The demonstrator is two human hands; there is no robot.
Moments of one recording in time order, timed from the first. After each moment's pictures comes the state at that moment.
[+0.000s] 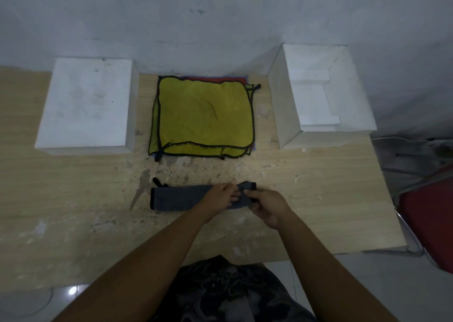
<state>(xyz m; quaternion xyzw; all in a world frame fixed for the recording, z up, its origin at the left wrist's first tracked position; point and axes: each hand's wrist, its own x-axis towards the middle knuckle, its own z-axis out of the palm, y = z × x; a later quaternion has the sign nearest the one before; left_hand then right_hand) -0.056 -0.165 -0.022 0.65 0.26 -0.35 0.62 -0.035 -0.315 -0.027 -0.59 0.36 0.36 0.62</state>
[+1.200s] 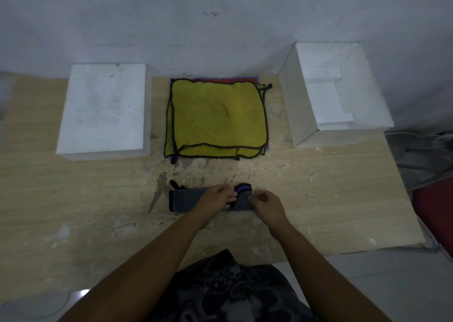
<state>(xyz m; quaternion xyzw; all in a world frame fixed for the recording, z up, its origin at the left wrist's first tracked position) -0.072 -0.113 -0.023 0.62 0.30 -0.32 0.65 -0.064 -0.266 -0.025 -0.82 0.23 0.28 0.44</state>
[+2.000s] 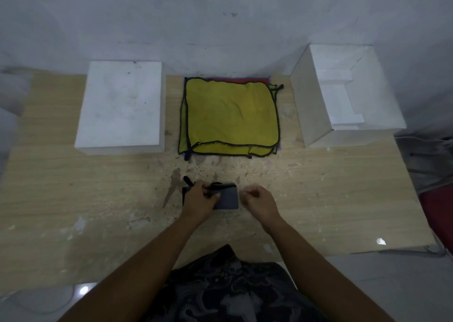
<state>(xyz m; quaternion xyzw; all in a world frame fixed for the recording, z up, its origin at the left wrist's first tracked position) -0.105 -0.053 -0.041 0.81 0.28 -0.20 0.48 -0.076 -0.216 -0.022 -0.82 0.19 0.28 0.45</state>
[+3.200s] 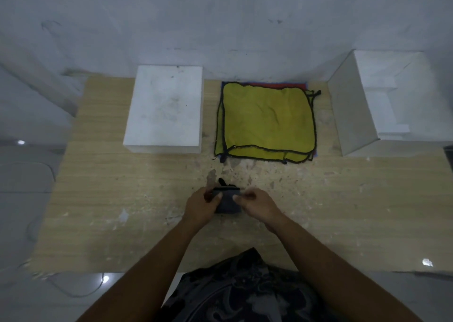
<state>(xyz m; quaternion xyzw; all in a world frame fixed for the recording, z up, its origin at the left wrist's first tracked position) -0.134 0.025 -0.028 0.81 0.31 -0.21 0.46 -0.078 -0.135 -0.029 -0.81 0.10 0.40 0.43</state>
